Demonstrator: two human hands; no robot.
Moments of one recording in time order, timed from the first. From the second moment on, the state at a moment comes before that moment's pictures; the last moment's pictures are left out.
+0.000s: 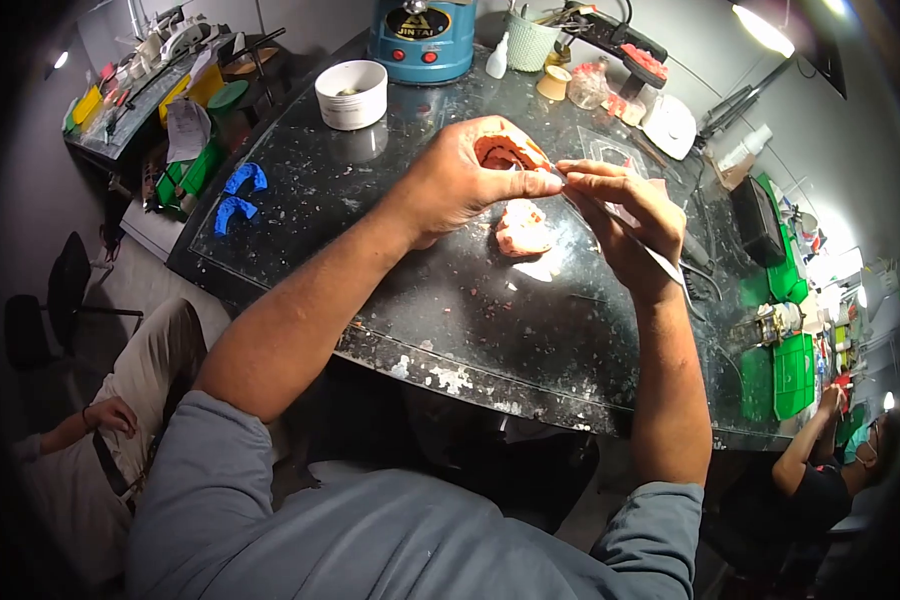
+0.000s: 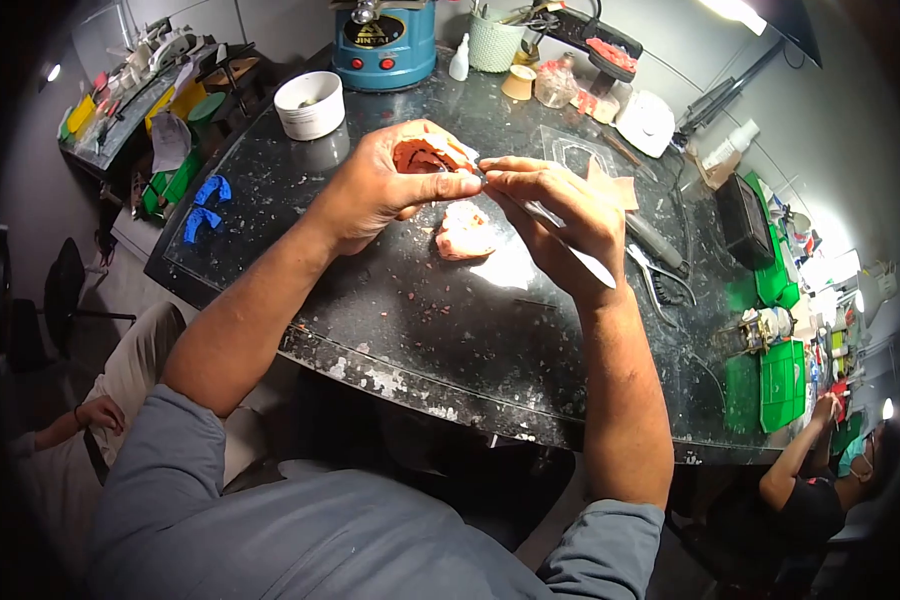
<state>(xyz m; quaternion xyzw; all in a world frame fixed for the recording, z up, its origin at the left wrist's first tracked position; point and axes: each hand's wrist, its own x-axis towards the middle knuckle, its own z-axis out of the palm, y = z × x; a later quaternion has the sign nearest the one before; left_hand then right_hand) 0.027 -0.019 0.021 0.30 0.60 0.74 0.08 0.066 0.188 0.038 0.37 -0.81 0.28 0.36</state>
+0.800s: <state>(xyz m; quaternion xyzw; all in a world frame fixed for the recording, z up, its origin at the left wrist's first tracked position) 0.032 -0.022 0.028 0.25 0.61 0.73 0.15 0.063 0.184 0.034 0.39 -0.77 0.34 0.38</state>
